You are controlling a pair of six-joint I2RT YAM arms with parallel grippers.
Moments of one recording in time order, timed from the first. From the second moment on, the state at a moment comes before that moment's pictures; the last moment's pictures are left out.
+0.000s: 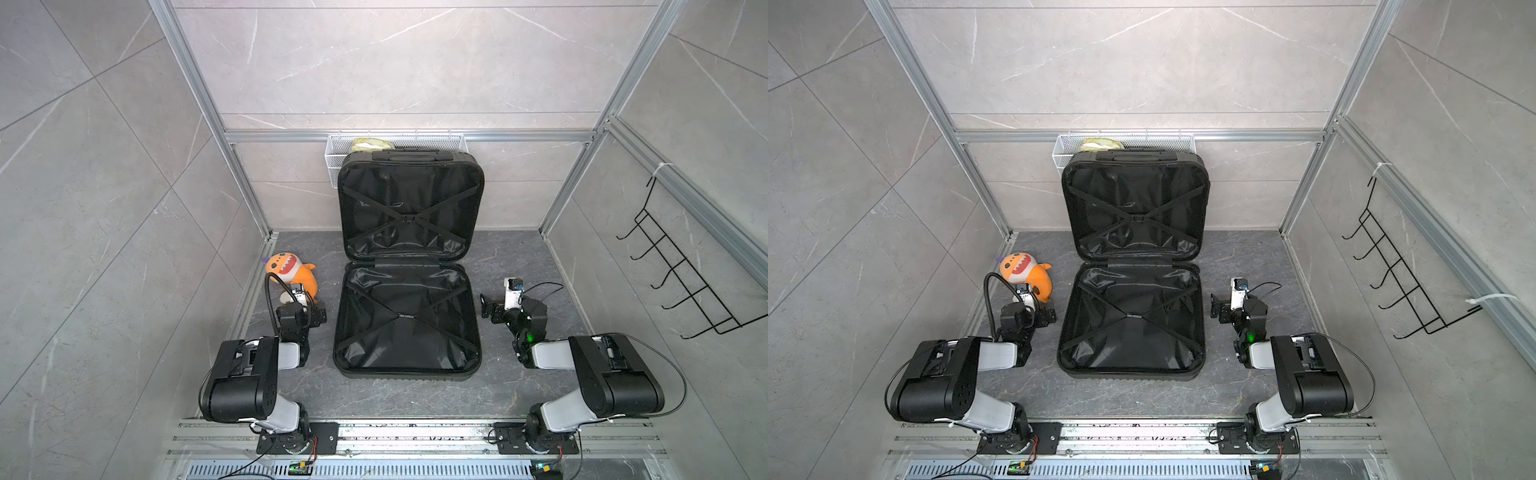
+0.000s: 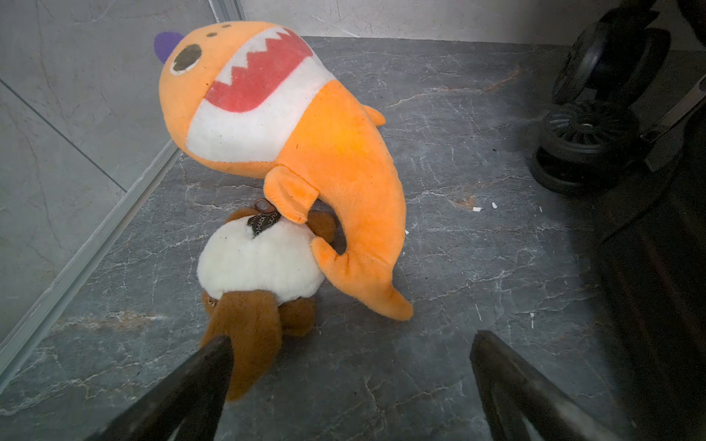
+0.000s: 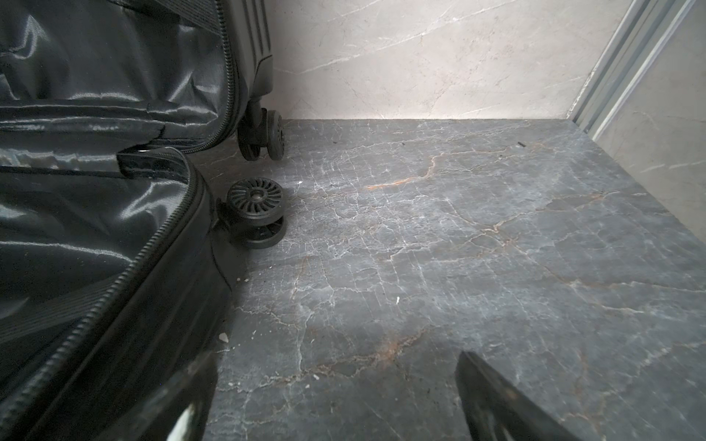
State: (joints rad) left arm 0.03 1.50 0.33 0.72 -0.09 0.00; right arm 0.03 1.53 0.33 0.89 -0.11 0.01
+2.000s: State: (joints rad) left arm -0.11 1.34 0.77 -0.48 0.42 -0.48; right arm 0.15 1.89 2.06 -0.37 -0.10 0.02
